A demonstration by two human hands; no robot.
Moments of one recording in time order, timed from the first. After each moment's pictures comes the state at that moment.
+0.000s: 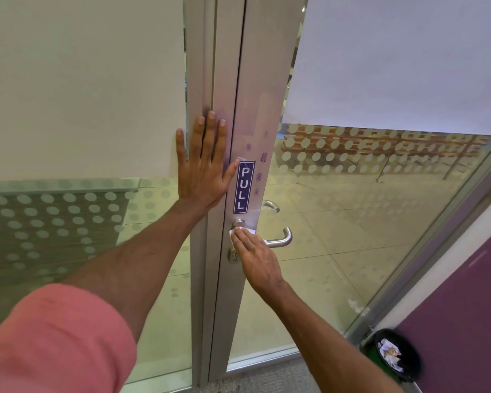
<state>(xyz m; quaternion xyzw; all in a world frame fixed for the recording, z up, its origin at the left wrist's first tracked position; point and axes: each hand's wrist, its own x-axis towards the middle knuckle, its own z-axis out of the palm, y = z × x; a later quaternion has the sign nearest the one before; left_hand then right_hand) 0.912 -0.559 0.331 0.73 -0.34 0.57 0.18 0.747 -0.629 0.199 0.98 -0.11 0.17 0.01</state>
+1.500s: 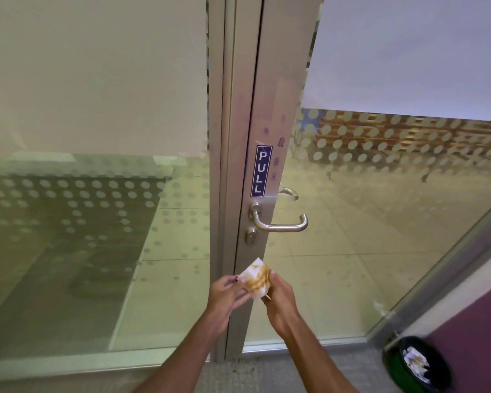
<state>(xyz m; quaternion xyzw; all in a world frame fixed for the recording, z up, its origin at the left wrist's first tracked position) 0.749 -0.487 0.125 0.59 0.02 -0.34 0.73 0.684 -0.598 0.122 0.45 -0.35 0.19 -0.80</state>
